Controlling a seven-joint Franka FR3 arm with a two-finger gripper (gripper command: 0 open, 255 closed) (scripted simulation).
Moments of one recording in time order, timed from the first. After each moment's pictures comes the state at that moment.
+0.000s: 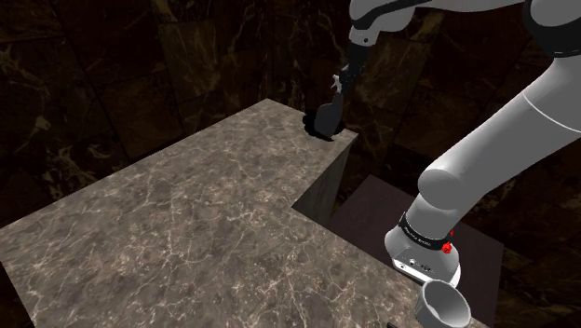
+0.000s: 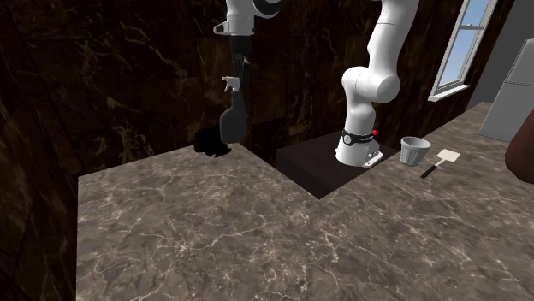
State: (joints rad) arm -0.28 -0.26 -0.19 -2.20 0.03 1.97 -0.35
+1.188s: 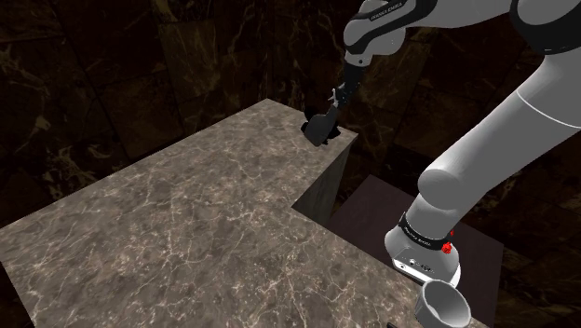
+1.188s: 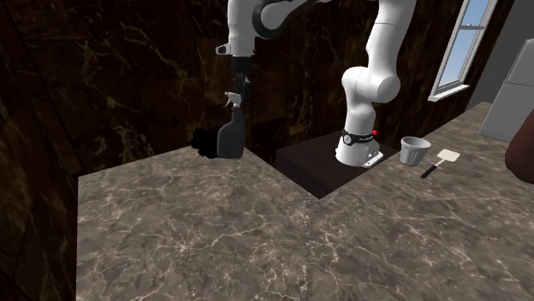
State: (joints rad) arm -0.28 -0.22 -0.19 -2.32 0.04 2.13 -0.37
